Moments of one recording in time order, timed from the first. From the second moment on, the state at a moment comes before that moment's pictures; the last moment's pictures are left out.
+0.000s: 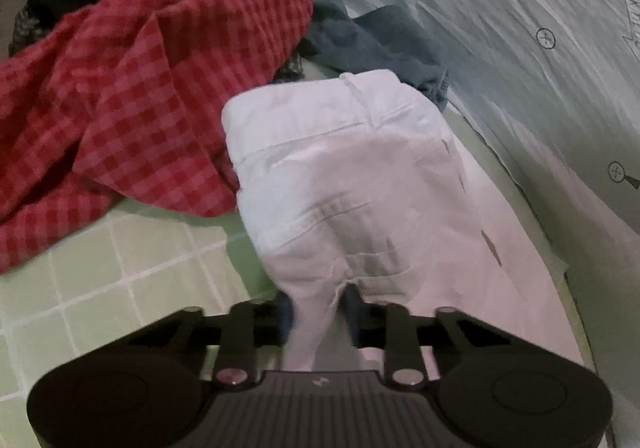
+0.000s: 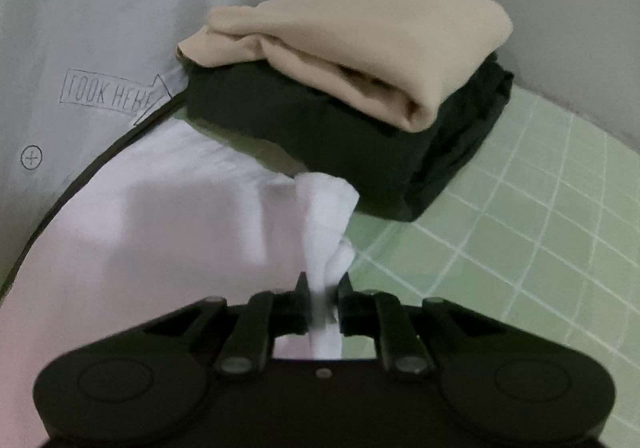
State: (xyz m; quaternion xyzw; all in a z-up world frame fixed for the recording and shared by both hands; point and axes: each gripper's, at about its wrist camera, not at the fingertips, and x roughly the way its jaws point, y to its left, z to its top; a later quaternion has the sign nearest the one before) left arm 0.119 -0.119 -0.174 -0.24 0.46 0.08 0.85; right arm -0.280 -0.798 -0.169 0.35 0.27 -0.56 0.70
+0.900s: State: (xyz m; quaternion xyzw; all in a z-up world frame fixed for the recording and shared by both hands) left arm 0.038 -0.059 -0.162 -0.25 0.45 0.01 0.86; right arm -0.459 -0.730 -0.147 0.33 0.24 -0.65 0.64
